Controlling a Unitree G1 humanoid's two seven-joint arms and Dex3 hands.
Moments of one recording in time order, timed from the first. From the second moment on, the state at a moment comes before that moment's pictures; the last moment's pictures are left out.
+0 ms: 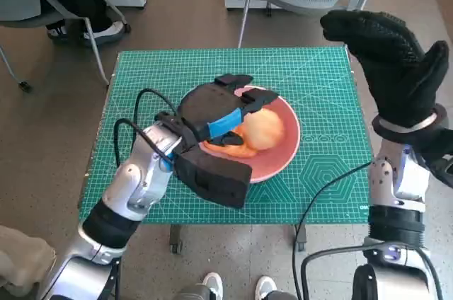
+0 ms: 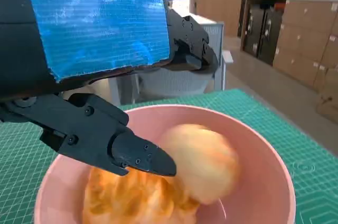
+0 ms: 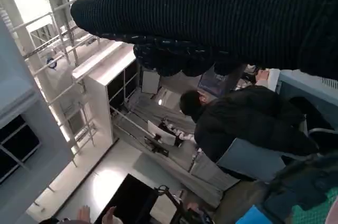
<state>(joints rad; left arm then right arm) -0.72 0.38 -0.41 0.12 0.73 -0.01 -0.34 -0.78 -0.24 -0.23 0.46 0.46 -0.54 0.75</state>
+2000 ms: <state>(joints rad) -0.62 0.27 0.14 0.21 -0.25 -0.31 -0.40 -0.81 -0.23 -0.21 0.54 0.40 -0.66 0.72</state>
